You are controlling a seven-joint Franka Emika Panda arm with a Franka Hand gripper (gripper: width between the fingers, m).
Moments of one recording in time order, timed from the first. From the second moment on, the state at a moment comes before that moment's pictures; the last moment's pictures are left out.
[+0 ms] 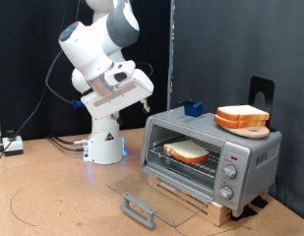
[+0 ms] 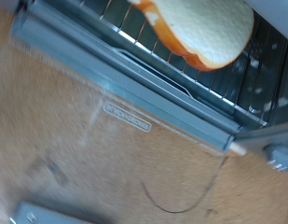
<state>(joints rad) -0.32 -0.43 -0.01 -2.61 0.65 1.96 -2.24</state>
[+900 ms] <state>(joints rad) -0.38 -0.50 0.08 -2.68 0.77 2.07 -1.39</state>
